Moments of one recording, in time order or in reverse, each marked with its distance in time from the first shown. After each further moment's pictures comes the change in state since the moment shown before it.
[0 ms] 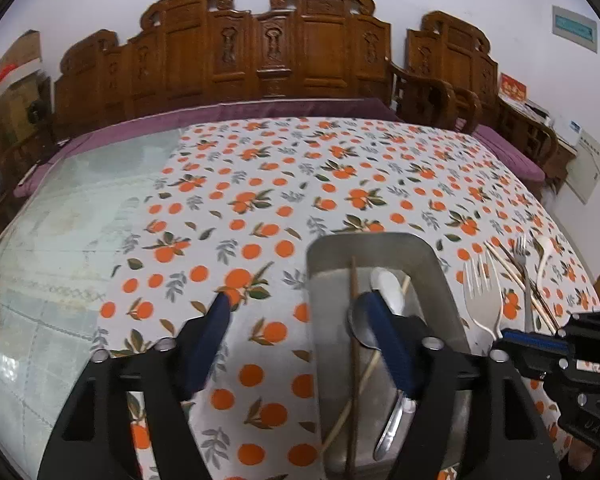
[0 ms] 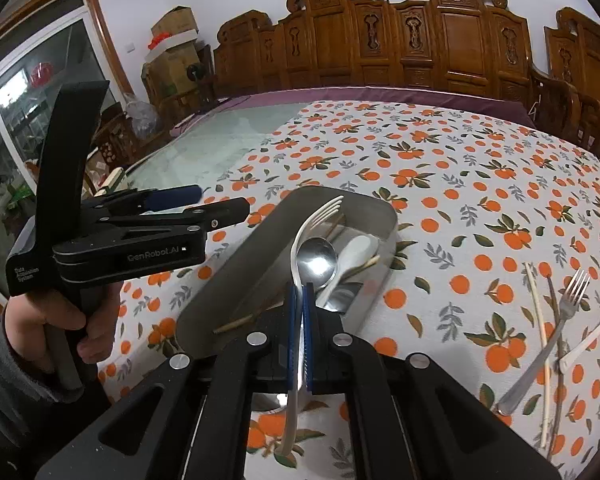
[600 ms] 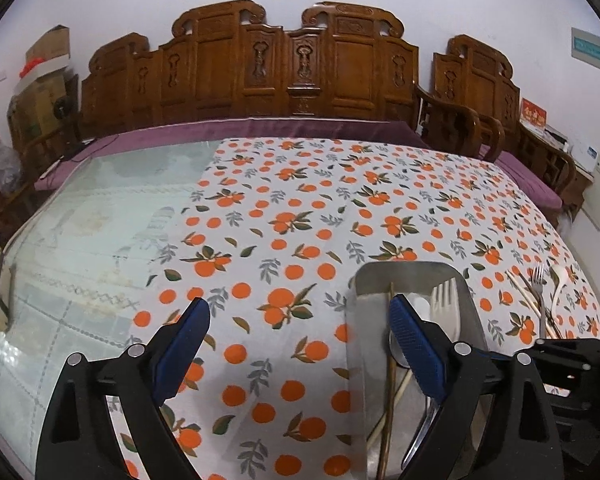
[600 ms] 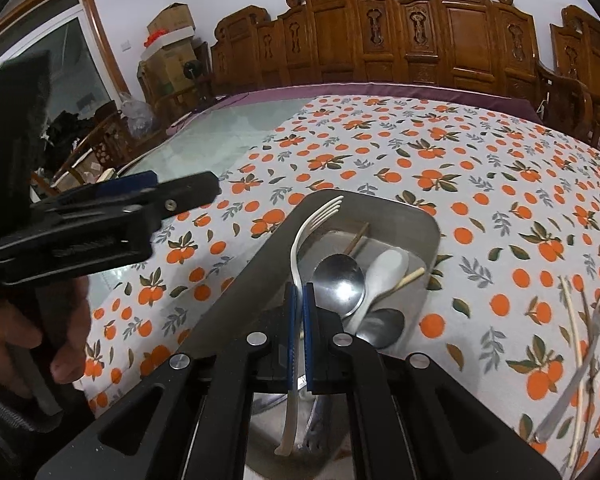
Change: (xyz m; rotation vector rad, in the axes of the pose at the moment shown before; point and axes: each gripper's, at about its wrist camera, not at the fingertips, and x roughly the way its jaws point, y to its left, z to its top) left arm -0.013 0.030 0.006 -0.057 -0.062 0.066; right arm 0.051 0.016 0.014 0.006 0.012 -0.006
